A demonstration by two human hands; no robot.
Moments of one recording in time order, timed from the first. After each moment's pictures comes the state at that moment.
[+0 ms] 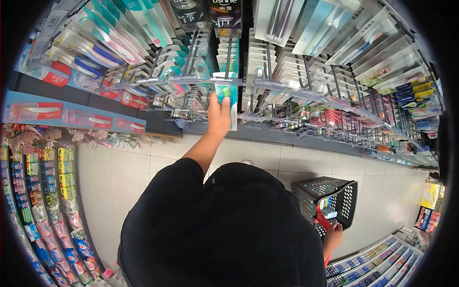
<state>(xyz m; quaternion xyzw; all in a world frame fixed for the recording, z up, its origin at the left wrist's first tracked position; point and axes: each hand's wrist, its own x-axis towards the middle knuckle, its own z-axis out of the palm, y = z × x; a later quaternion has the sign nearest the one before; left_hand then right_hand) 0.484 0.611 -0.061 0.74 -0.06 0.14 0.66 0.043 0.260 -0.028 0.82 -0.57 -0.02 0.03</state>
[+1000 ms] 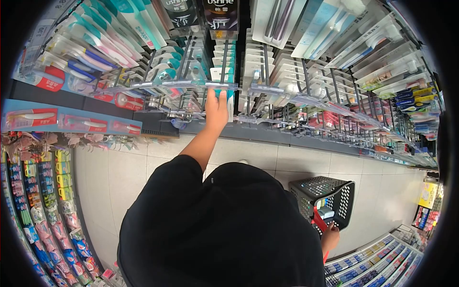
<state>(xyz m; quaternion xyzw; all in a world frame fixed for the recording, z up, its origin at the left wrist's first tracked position) 0.514 0.609 -0.076 0.77 -0.02 0.09 0.63 0.055 0.266 -0.025 0.80 -0.60 -0.03 0.09</state>
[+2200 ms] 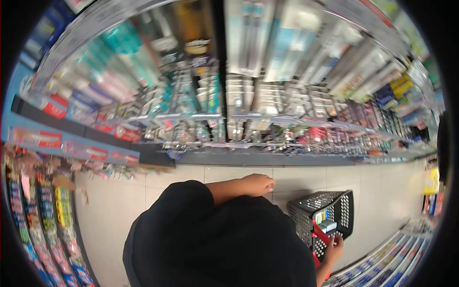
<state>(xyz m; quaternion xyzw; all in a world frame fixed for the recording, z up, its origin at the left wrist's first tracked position) 0.397 0.515 -0.088 0.72 -0.50 -0.38 0.31 0.016 0.253 -0.026 0.81 -0.53 0.15 -0.20</state>
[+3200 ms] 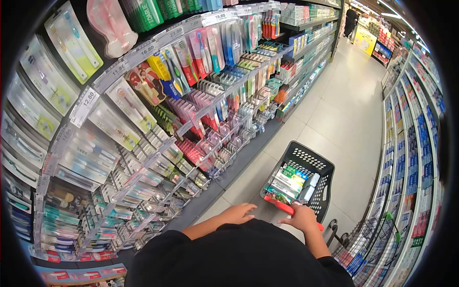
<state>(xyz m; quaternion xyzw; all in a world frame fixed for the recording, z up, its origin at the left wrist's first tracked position) 0.234 0.287 -0.038 0.54 -0.70 -0.42 0.22 -0.027 0.199 0.045 0.84 -0.50 -0.07 -0.20</state>
